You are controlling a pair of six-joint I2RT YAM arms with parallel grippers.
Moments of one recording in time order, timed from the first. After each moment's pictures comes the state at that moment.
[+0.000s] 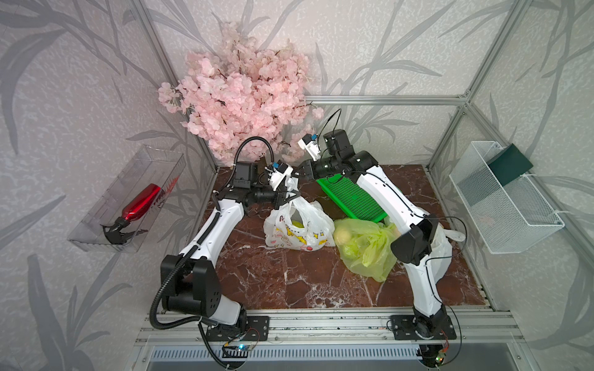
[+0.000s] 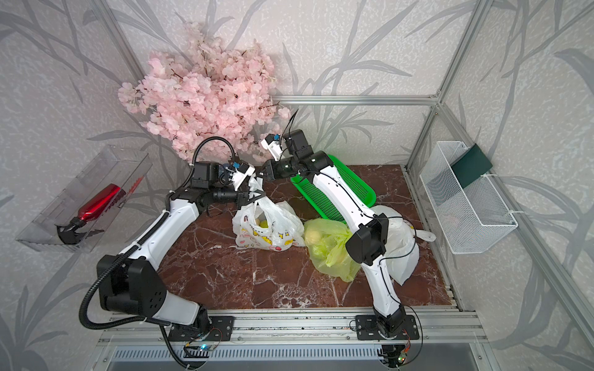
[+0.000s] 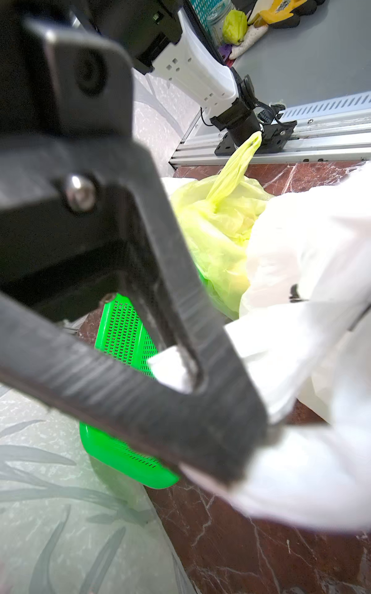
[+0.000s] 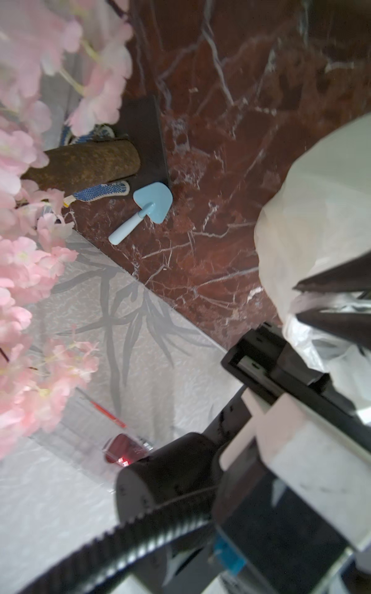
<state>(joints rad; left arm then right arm) -0.14 1.50 1.29 -0.49 0.98 0.30 0.62 2.20 2.43 -0.81 -0.68 0.37</state>
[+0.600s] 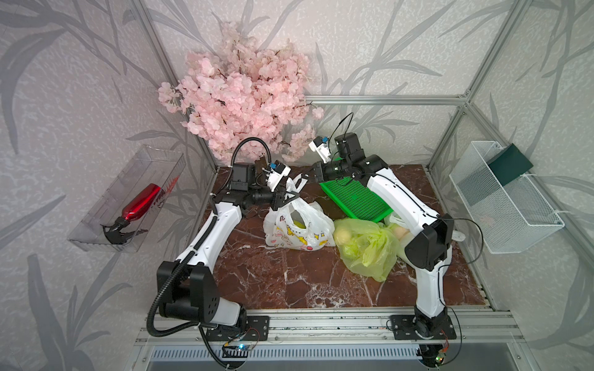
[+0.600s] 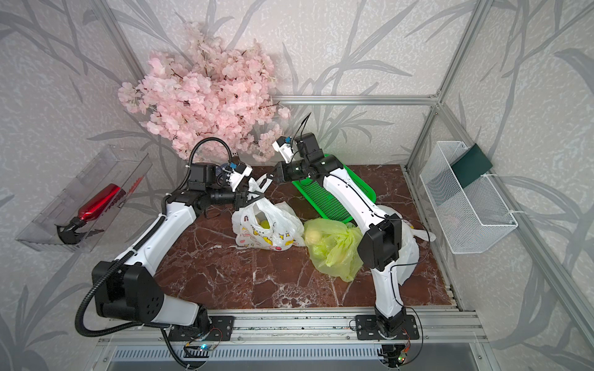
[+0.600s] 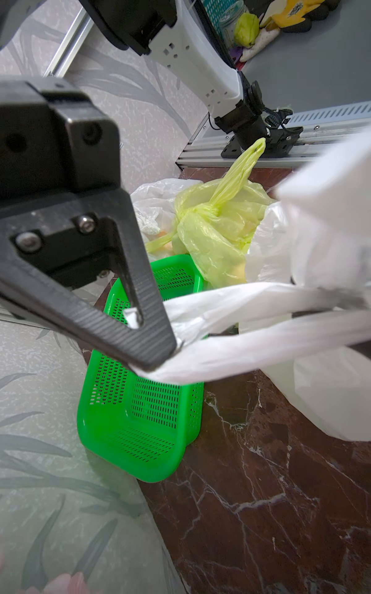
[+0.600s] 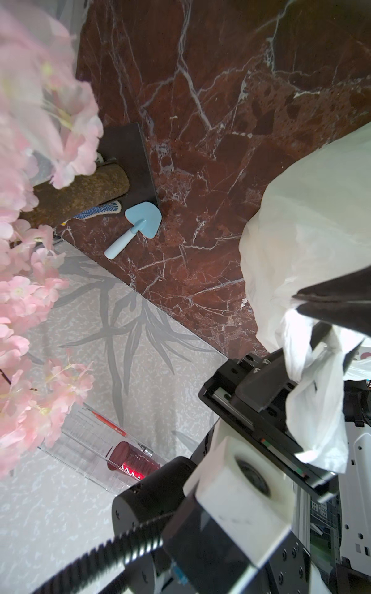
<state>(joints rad) -0.12 1.45 1.25 -0.48 0.97 0.25 0.56 2.03 2.13 -0.67 -0.69 0.37</state>
